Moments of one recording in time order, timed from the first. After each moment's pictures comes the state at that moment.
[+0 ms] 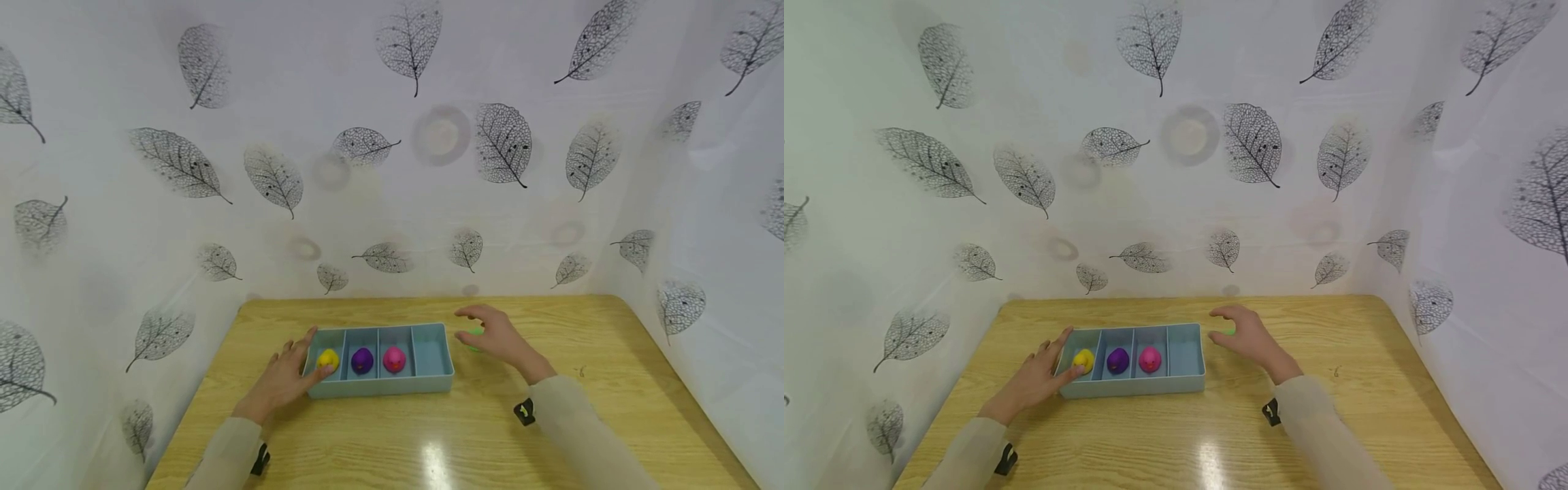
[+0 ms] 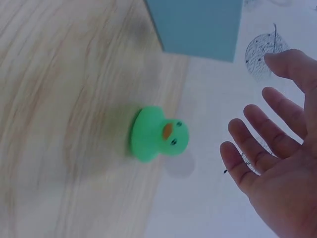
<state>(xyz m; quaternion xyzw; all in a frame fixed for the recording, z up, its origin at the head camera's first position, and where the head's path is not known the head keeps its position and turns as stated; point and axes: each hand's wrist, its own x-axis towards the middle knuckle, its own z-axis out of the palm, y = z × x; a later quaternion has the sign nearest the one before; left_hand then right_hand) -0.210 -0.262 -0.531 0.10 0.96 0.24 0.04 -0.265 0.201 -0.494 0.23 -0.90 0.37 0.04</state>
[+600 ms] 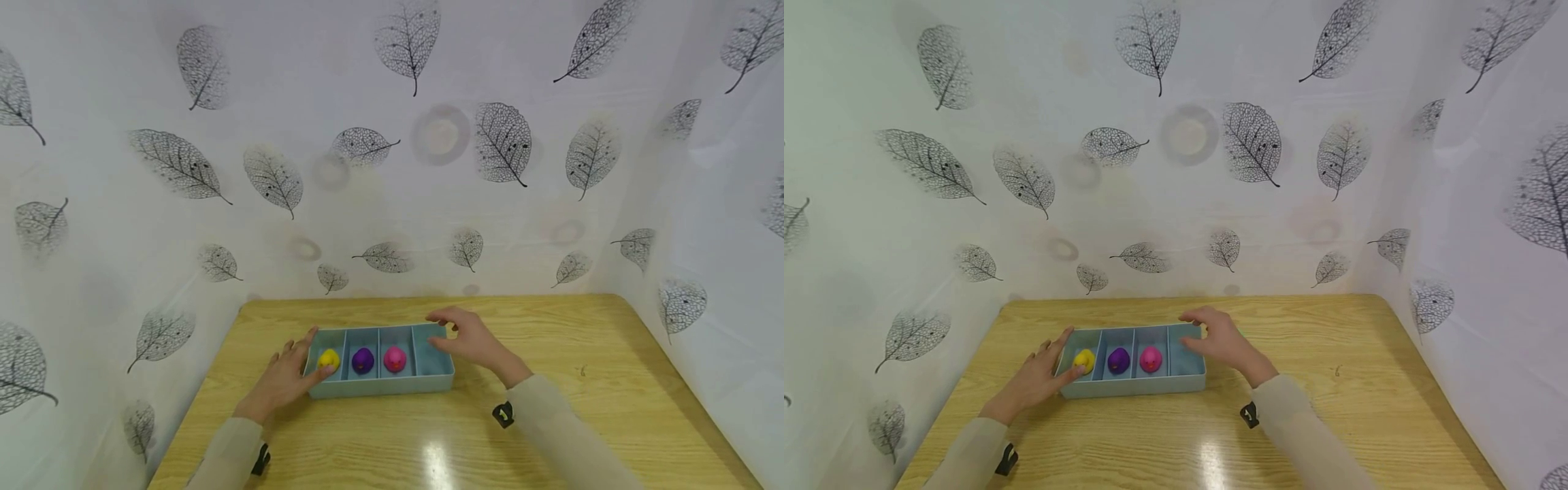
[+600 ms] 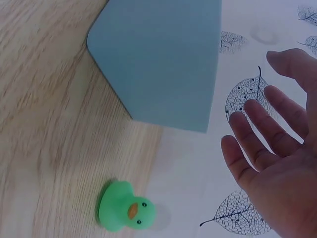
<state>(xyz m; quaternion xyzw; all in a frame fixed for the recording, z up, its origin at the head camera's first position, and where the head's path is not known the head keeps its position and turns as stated) -0.208 -0.261 -0.527 0.10 0.96 0.24 0.05 -0.254 0.152 -0.477 0.29 -0.87 0.40 0.03</state>
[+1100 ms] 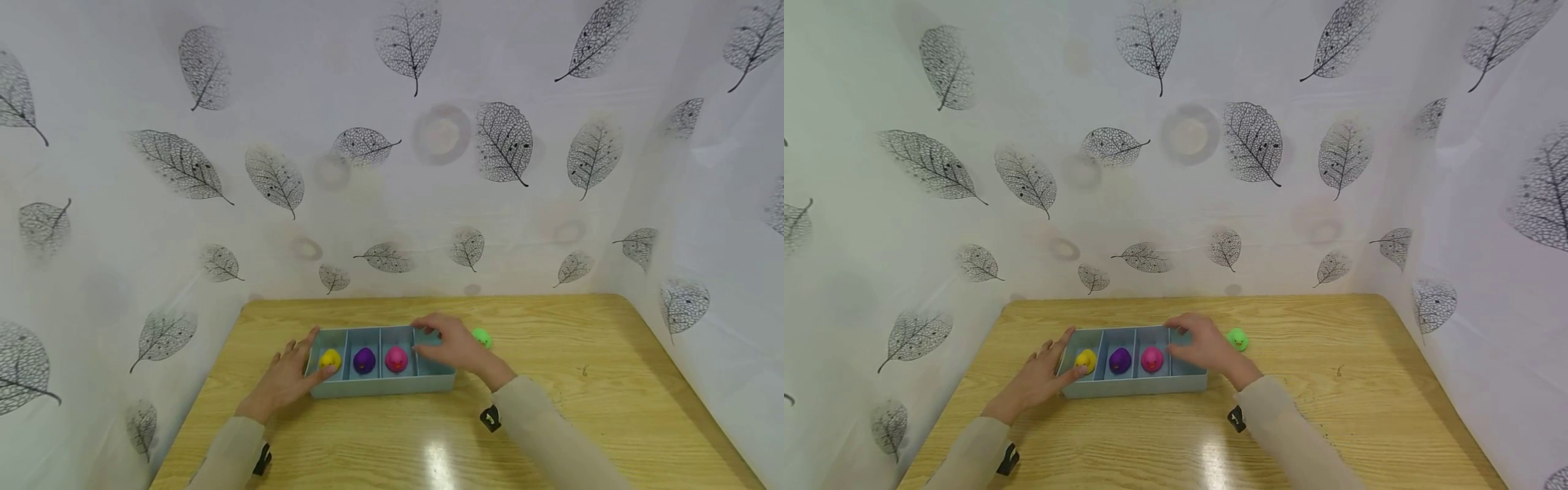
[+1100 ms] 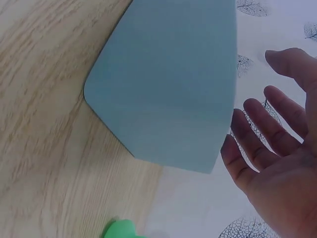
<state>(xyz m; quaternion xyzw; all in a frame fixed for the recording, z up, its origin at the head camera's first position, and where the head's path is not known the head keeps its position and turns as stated) -0.209 -0.261 -0.529 0.10 0.97 0.23 0.05 -0.255 0.125 -0.487 0.32 -0.85 0.42 -0.01</state>
